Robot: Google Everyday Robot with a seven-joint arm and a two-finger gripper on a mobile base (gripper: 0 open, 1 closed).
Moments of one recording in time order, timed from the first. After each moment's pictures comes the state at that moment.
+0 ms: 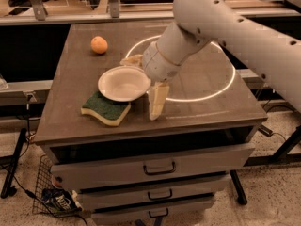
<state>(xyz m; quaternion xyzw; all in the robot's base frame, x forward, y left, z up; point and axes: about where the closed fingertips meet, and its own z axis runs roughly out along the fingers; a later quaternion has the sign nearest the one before) 0.557 0.030 0.844 -0.84 0.45 0.13 0.27</state>
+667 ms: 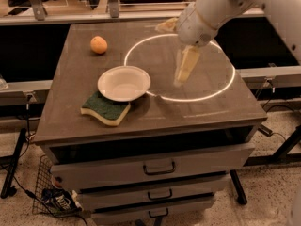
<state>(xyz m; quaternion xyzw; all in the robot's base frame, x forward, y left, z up) 0.615 -0.049 0.911 -0.78 0.54 0.11 0.29</state>
